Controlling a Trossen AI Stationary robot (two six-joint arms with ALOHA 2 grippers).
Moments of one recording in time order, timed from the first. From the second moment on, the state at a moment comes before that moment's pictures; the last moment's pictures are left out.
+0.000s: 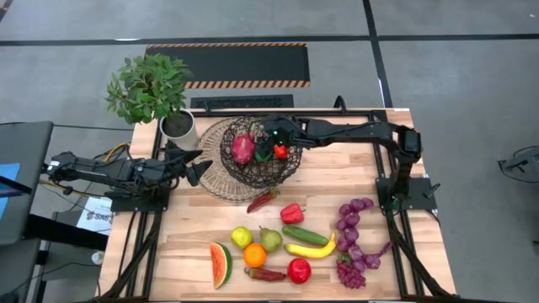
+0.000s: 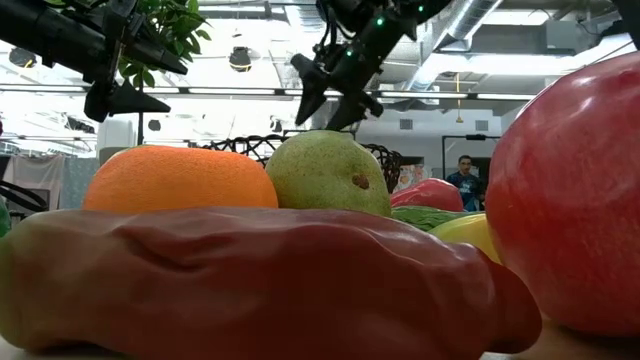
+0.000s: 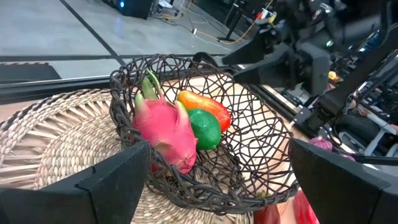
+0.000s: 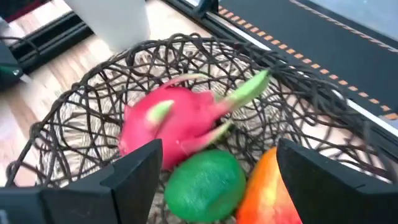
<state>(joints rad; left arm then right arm) -0.14 0.39 0.33 -0.25 -0.68 -0.69 -0.23 1.86 1.54 -0.42 0.32 0.43</state>
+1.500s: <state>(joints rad) -0.14 0.40 0.33 -0.25 -0.68 -0.70 0.36 1.71 1.17 -0.49 0.26 0.44</state>
